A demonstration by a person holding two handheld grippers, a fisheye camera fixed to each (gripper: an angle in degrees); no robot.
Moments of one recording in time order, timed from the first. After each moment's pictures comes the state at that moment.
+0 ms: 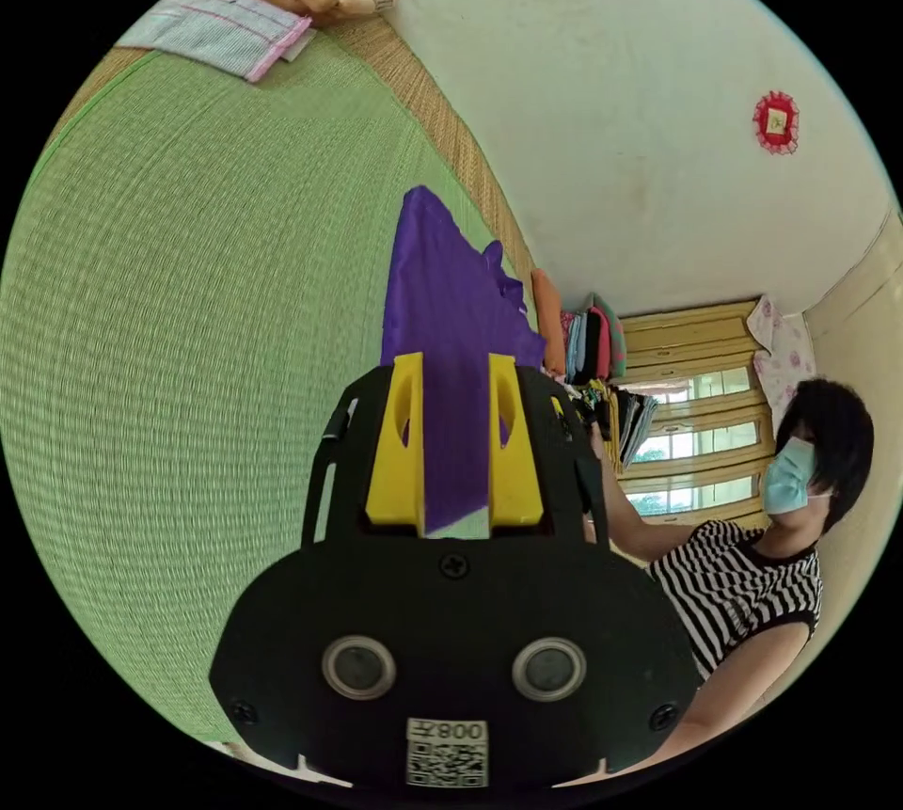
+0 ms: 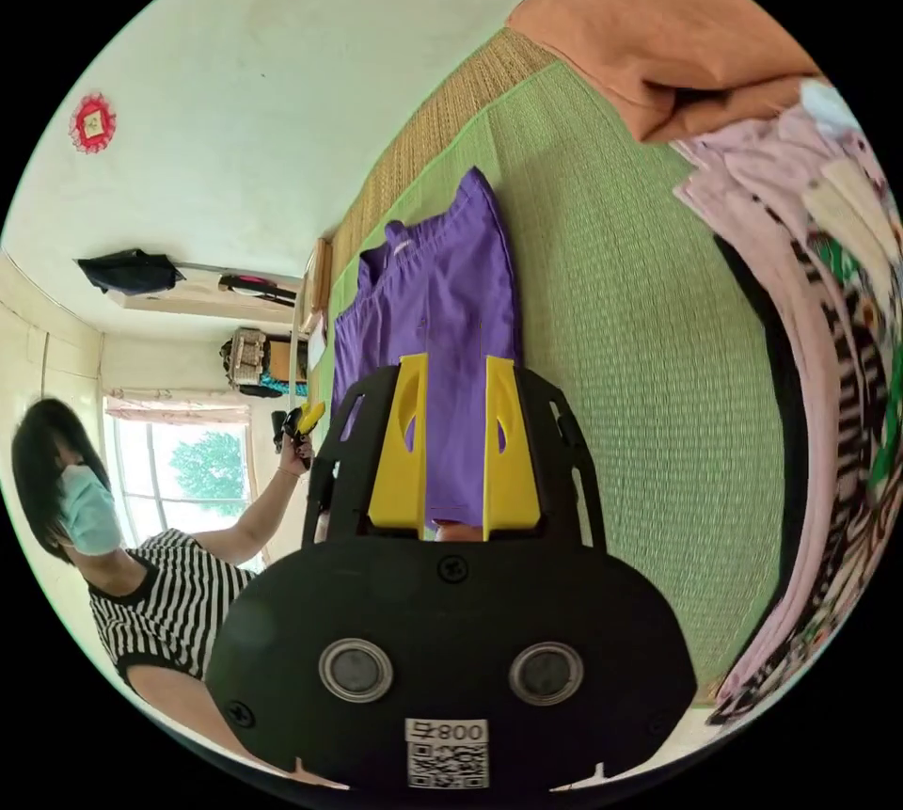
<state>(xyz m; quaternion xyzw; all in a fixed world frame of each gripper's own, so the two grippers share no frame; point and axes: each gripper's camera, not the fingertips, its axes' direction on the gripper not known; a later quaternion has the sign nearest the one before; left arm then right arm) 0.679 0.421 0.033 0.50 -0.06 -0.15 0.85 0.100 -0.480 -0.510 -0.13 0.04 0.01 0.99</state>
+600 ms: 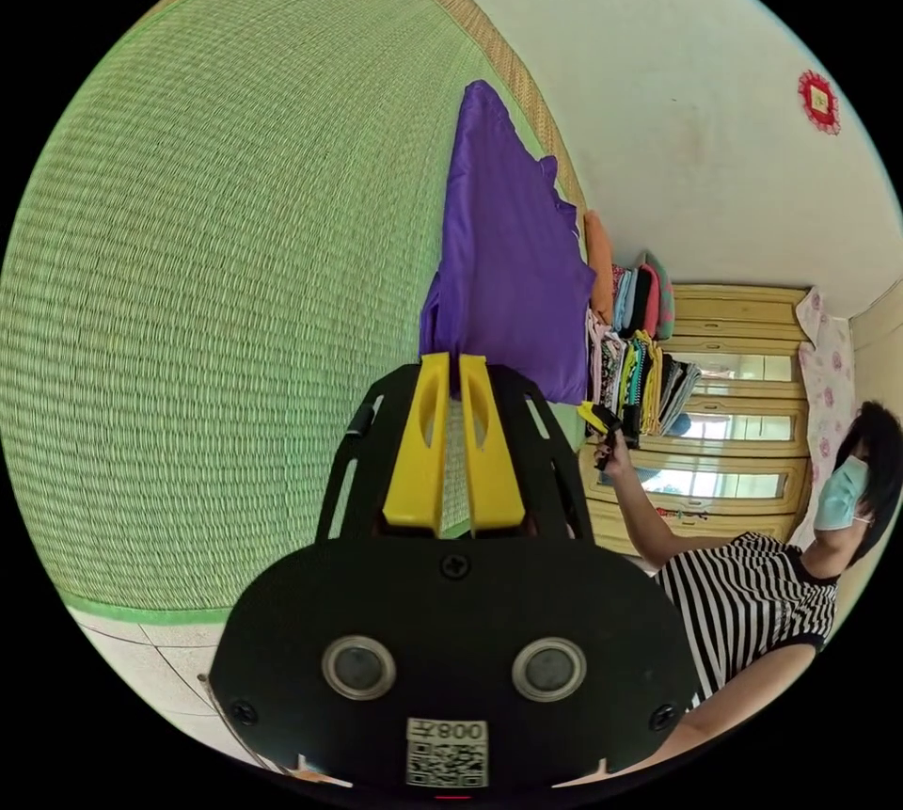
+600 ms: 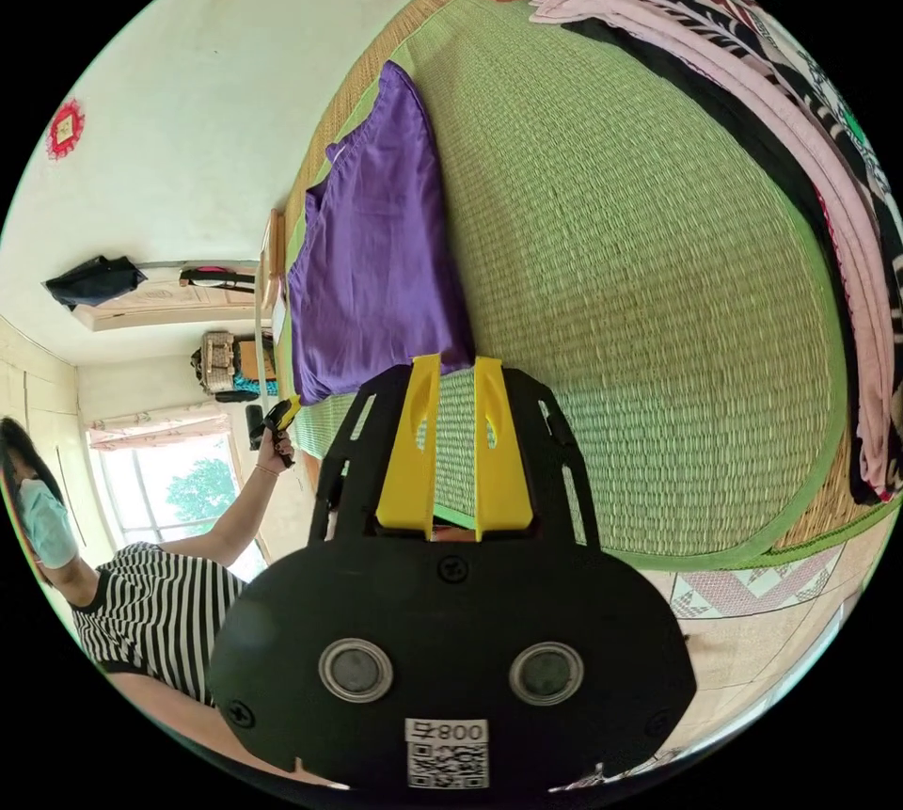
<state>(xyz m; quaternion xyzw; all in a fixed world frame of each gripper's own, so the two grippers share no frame) 0.761 0.418 0.099 0.44 -0.09 -0.21 0.87 0.107 -0.342 -0.494 -0.14 0.08 0.07 0.98</state>
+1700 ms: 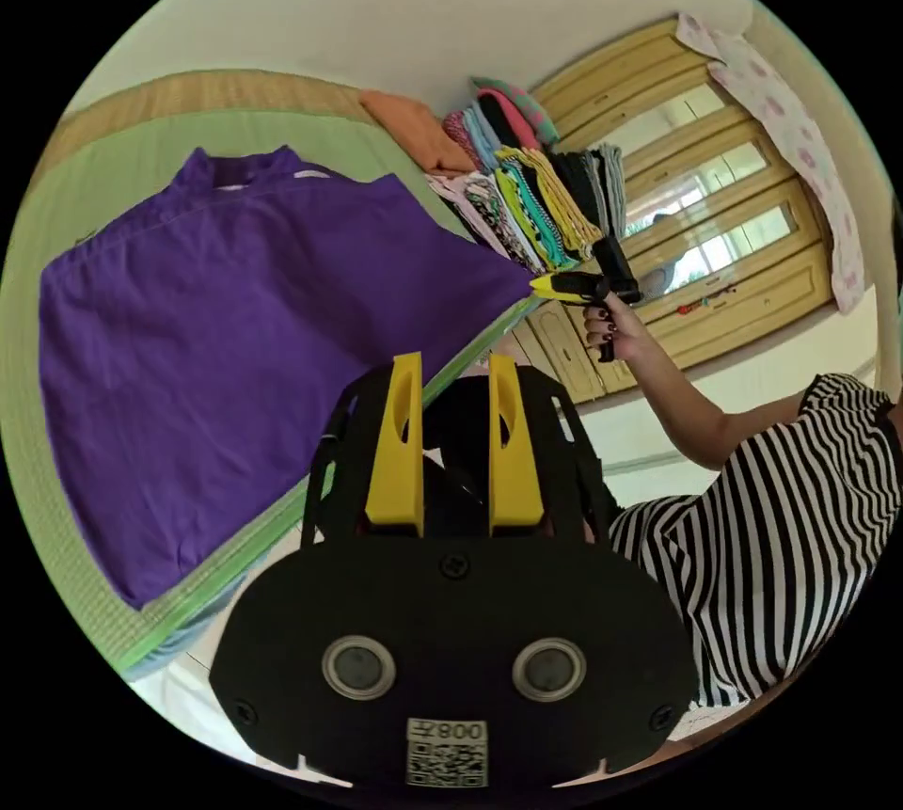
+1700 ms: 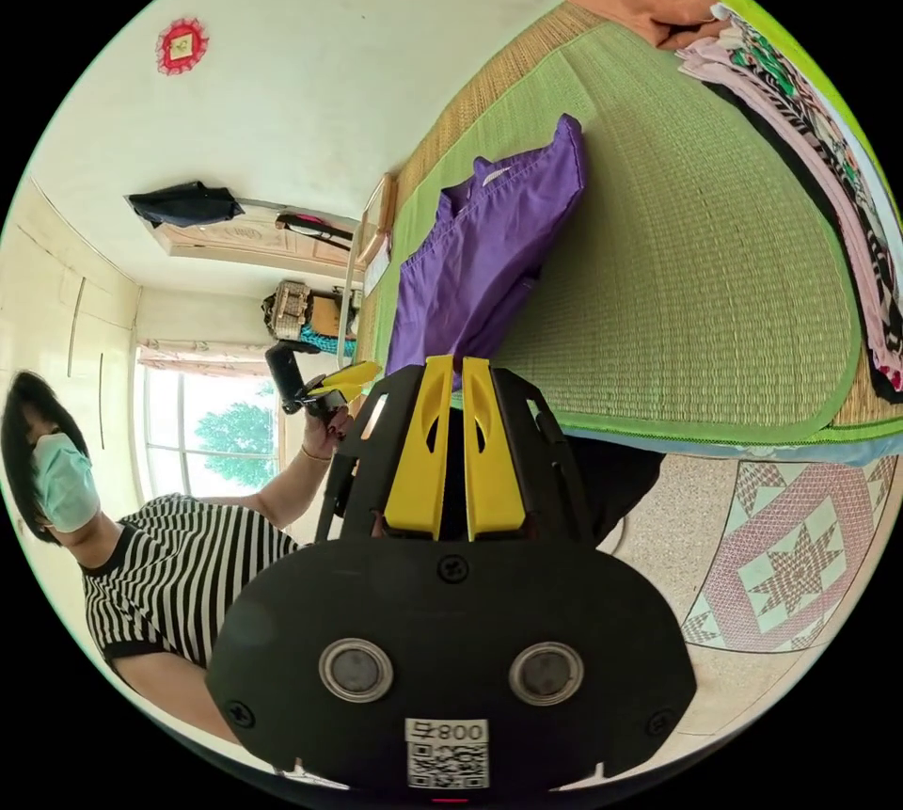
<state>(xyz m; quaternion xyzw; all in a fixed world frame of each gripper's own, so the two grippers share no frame) 1.140 0.250 0.311 0.26 -0.22 0.09 0.94 -0.007 -0.249 -0.561 -0.14 -0.02 -0.02 0.99</state>
